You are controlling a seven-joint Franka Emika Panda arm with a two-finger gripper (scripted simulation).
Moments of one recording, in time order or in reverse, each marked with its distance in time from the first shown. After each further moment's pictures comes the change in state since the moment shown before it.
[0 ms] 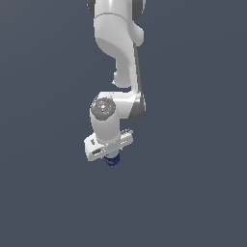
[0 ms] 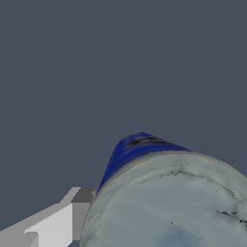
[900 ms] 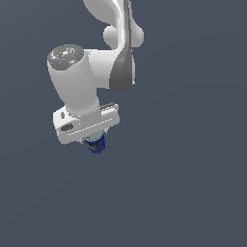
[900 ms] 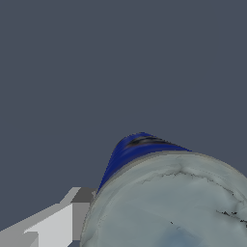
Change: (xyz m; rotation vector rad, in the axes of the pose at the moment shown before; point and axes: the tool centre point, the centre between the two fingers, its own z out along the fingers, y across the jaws) arm -0.027 0.047 -0.136 -0.002 0.004 0.001
